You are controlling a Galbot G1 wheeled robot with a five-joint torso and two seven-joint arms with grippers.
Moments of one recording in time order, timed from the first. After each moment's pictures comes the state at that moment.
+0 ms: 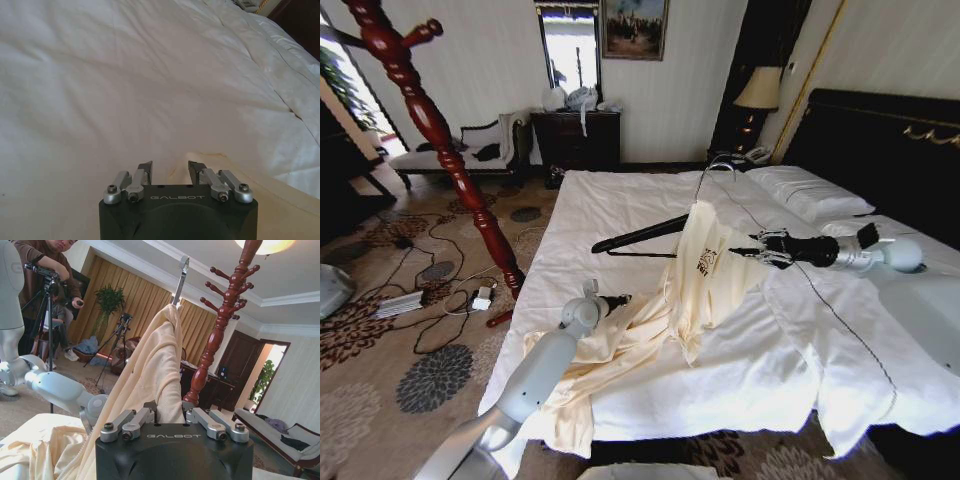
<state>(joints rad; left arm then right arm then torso) 0.67 -1.30 0.03 -1.49 -1.13 0.65 -0.37 -0.50 0.42 0.12 1.44 1.08 0.28 -1.36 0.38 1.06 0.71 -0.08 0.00</state>
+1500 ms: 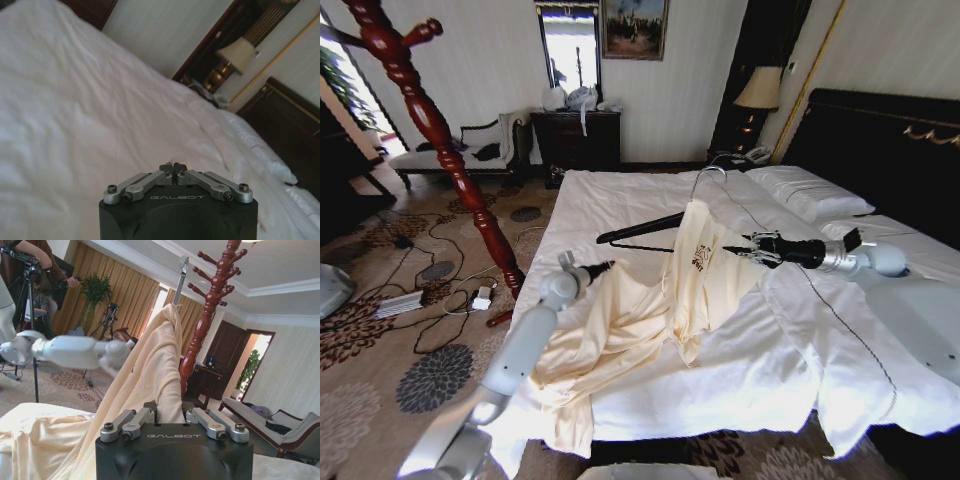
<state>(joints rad) 0.50 -1.14 -0.14 -1.57 -1.37 0.57 -0.34 -0.50 0.47 0.11 1.41 1.00 0.29 -1.29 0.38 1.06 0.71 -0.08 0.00</state>
